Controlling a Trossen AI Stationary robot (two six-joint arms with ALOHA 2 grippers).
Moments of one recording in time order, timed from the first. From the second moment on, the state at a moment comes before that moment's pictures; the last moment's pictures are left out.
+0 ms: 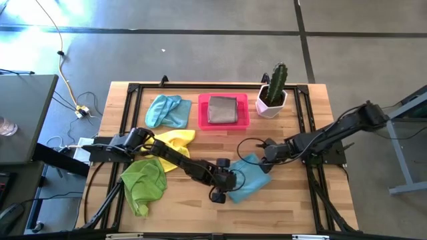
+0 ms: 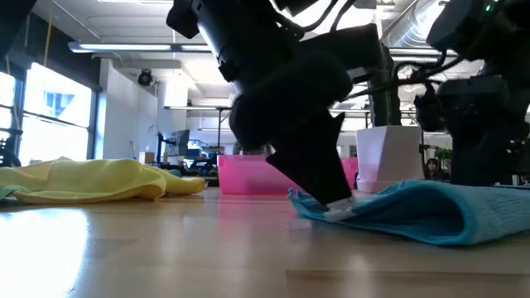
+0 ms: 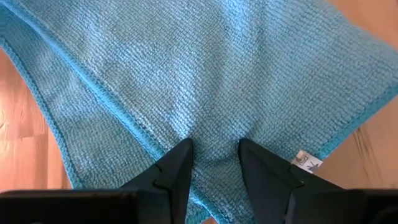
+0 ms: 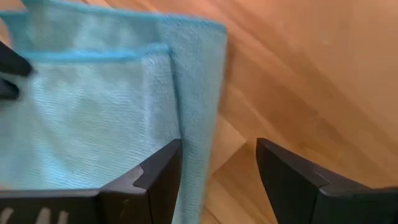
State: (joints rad) left arm -0.23 2.23 1.54 -0.37 -0.20 -0.13; right arm 0.26 1.23 0.43 -0.29 0.03 1.12
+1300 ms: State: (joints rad) left arm -0.23 2.22 1.54 -0.43 -0.21 -0.16; right arm 0.19 1.26 0.42 -0.10 -0.16 0.89
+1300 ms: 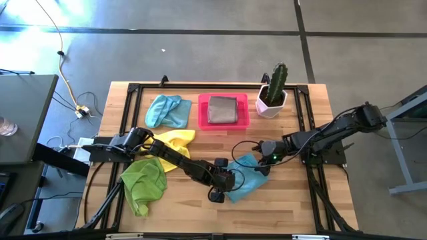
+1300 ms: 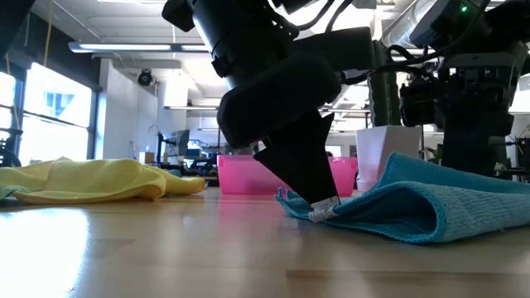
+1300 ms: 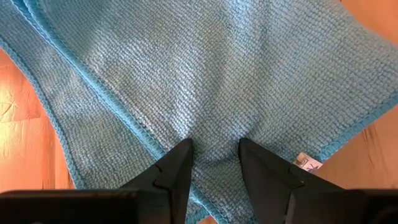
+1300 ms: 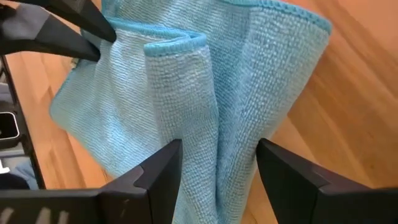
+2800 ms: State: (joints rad) left arm -0.22 2.22 1.54 -0.42 -0.21 -0.15; right arm 0.23 1.25 0.43 -0.19 -0.06 0.93
